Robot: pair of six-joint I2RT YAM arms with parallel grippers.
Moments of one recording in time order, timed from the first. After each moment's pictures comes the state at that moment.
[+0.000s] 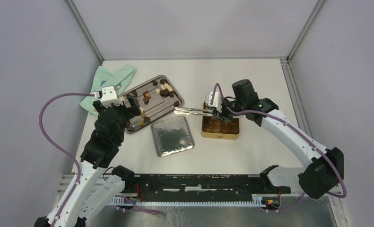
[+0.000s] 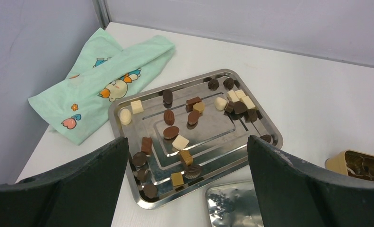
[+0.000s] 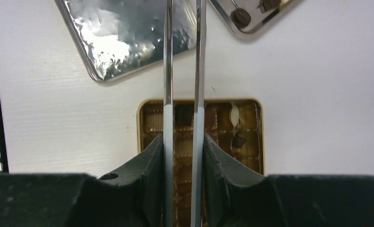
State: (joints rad) left arm -0.43 0.61 0.80 -0.36 -0.57 -0.18; right arm 0.48 1.22 1.03 -0.57 -0.57 -0.79
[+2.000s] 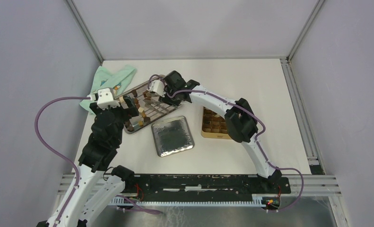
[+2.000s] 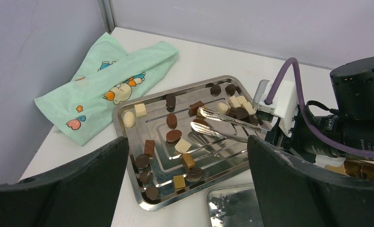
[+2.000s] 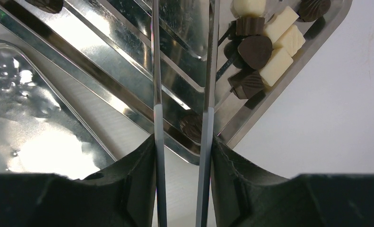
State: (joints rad) left arm -0.41 0.57 0.80 -0.36 -0.57 -0.18; right arm 0.82 2.32 2.05 -0.58 -0.08 -0.54
